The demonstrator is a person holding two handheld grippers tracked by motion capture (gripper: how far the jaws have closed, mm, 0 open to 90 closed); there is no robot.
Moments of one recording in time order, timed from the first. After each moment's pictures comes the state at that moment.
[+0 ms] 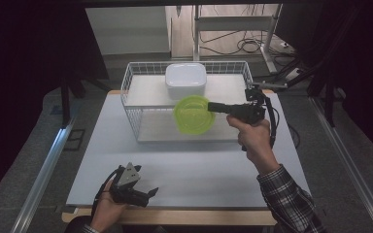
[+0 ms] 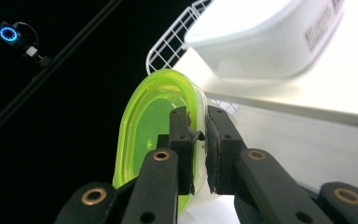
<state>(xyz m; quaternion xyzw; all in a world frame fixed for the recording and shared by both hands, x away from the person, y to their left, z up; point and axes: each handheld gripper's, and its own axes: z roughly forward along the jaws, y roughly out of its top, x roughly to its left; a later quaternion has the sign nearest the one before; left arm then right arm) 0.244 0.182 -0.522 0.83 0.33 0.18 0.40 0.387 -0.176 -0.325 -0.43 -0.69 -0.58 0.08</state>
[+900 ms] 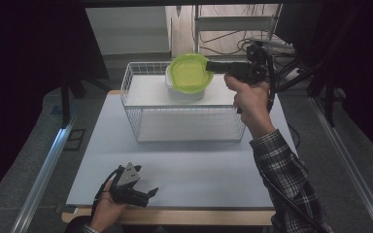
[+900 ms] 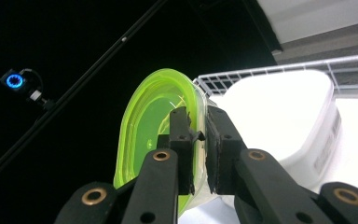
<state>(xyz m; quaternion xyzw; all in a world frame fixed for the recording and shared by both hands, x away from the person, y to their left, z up) 0.243 0.182 -0.522 0.83 0.33 0.18 0.40 0.430 -0.158 -0.246 -0.44 -0.66 -0.61 0.06</state>
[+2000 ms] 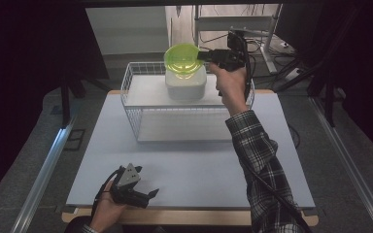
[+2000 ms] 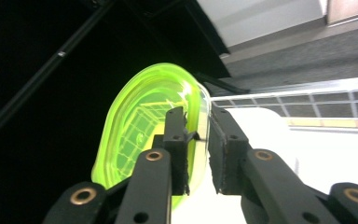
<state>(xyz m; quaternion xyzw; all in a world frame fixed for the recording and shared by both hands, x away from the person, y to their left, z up) 0.243 0.181 -0.522 0.84 0.33 0.17 0.40 0.490 -0.119 -0.257 -0.52 -0.64 -0.56 -0.01</state>
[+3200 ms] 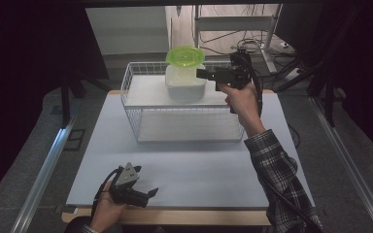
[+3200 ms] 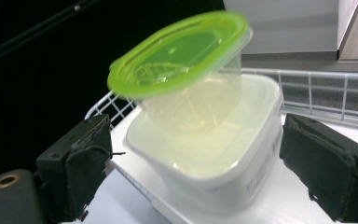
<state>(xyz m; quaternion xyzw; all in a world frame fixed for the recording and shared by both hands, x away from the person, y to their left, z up) 0.243 0.183 -0.521 0.83 0.34 0.17 0.42 0.460 -0.139 -0.284 -0.41 -0.72 -0.56 -0.06</state>
